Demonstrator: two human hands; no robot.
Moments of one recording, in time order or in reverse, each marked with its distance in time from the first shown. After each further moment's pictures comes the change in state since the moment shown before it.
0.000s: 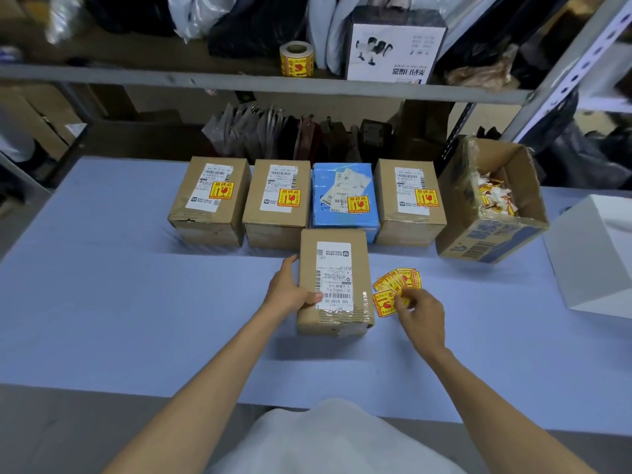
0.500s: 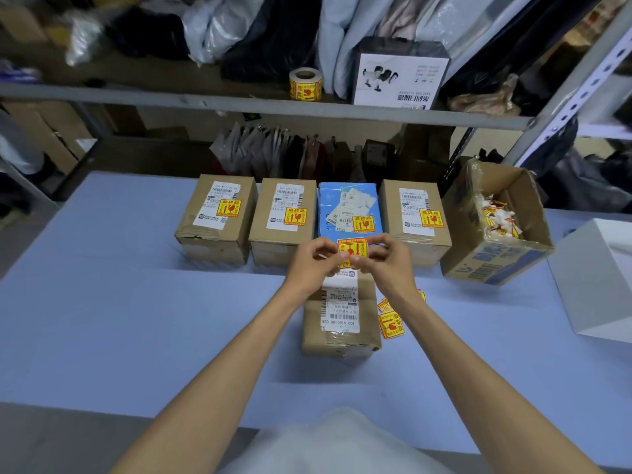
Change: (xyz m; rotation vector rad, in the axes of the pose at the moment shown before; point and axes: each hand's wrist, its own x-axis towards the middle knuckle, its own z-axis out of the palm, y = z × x) left_hand 0.007 0.070 -0.004 -0.291 -0.024 0.402; right_hand 0.045 -0.150 -0.027 0.765 -0.242 -0.008
